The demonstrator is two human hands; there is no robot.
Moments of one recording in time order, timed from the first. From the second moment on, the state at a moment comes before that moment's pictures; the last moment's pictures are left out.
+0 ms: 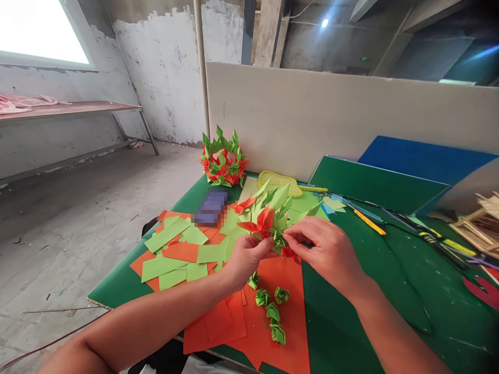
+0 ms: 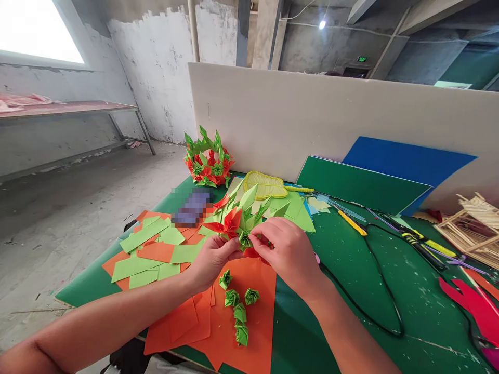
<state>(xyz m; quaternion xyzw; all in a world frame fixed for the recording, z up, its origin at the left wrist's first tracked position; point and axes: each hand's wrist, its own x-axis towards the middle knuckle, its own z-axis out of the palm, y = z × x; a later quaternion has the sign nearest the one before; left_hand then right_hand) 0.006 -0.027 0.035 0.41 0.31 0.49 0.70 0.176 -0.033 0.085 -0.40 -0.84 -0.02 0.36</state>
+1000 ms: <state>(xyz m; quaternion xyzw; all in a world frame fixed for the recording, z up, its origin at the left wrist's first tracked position) 0.007 -0.029 0.034 0.43 0.29 0.49 0.70 0.174 -0.039 0.093 -0.41 -0.84 0.00 0.34</state>
